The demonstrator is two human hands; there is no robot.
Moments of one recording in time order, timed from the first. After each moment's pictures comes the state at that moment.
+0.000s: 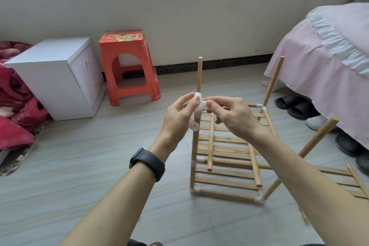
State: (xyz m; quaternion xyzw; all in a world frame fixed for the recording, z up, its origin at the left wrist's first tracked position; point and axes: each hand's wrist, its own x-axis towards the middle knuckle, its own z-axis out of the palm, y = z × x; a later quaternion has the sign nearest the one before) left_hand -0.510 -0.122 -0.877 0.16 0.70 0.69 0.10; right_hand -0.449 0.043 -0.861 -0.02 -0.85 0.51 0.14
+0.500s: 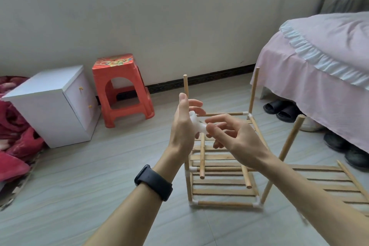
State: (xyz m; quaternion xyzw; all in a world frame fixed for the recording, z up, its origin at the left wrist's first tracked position) left_hand -0.450 -0.089 -0.831 0.20 0.63 0.75 0.08; right_hand -0.369 0.047 -0.855 0.01 -0.79 0.58 0.18
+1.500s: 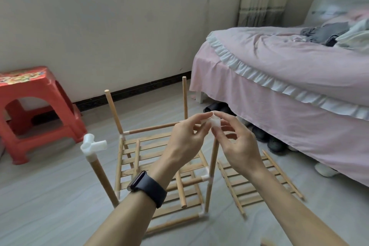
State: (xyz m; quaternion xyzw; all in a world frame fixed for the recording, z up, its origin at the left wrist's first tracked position) left_hand -0.418 0.084 -0.851 0.47 0.69 0.54 0.09; right_hand -0.293 0.188 -0.869 -0.17 -0.80 0.39 0.41
